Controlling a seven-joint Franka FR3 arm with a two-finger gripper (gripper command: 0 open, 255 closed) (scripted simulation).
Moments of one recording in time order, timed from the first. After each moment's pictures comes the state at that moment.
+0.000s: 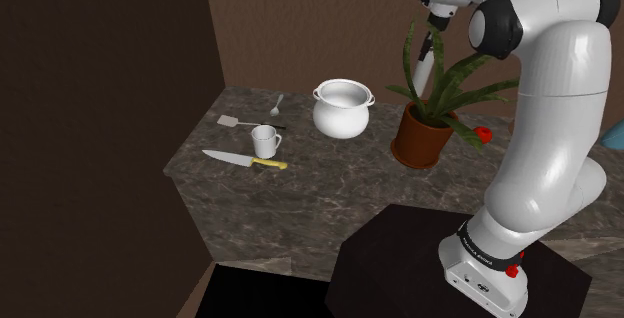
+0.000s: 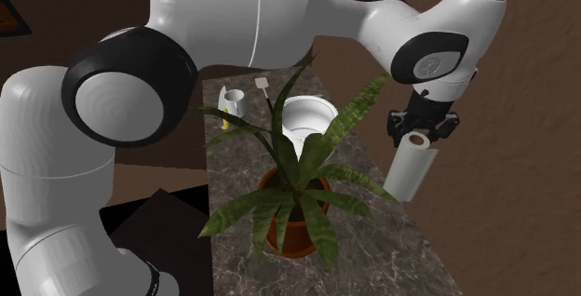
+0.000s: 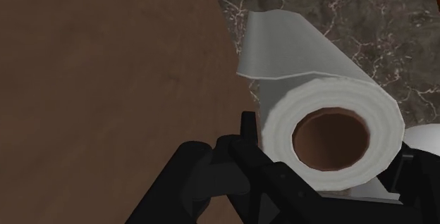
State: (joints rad) arm -0.25 0.48 -0.58 -1.41 0.30 1.89 -1.22
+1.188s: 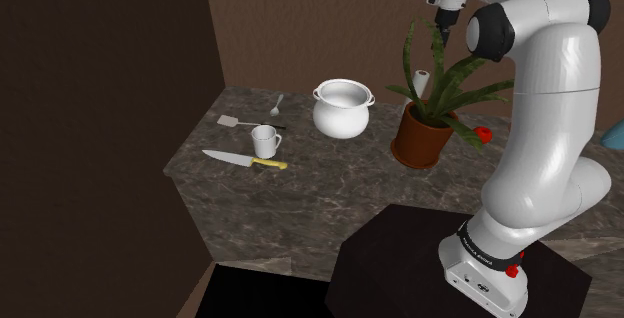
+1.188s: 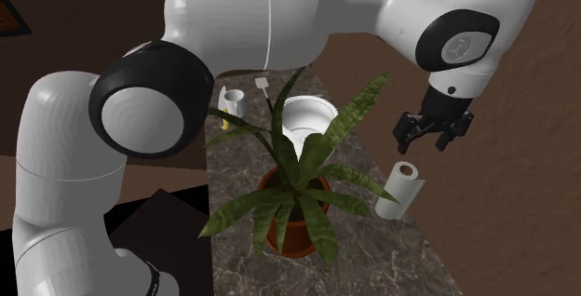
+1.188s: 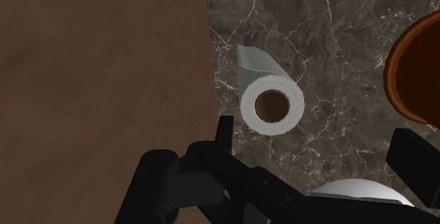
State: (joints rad) arm -0.33 0.55 -0.55 -1.23 0.23 1.67 -1.49
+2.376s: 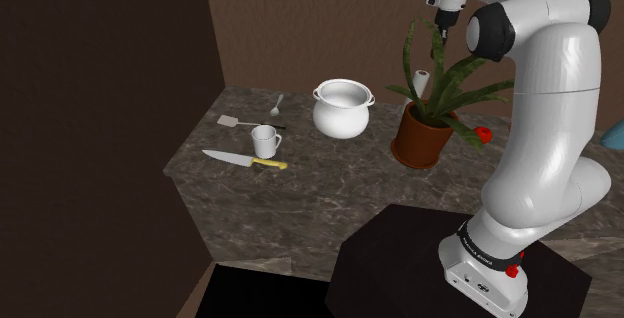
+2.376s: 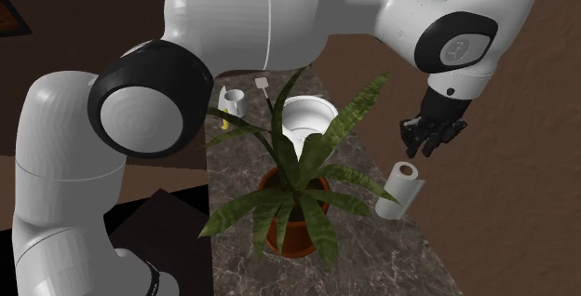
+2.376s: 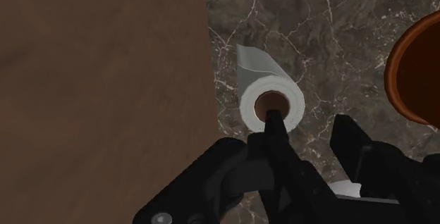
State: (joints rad) arm -0.33 0.55 -0.55 -1.24 0.23 1.68 -1.49
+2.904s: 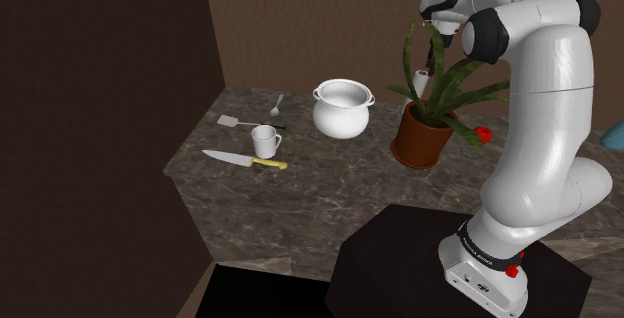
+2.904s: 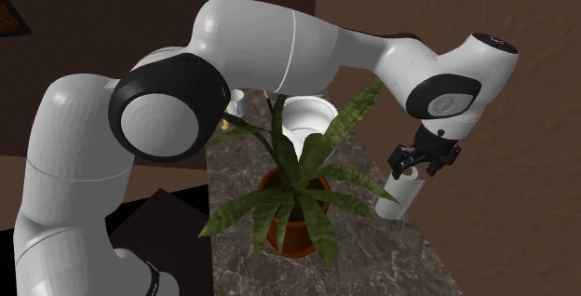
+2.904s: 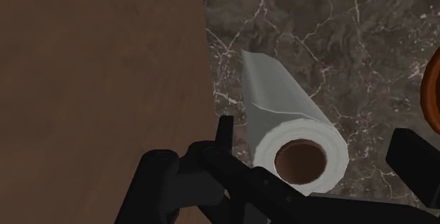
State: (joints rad) arm -0.36 0.60 -0.53 -1.38 0.29 1.85 -1.54
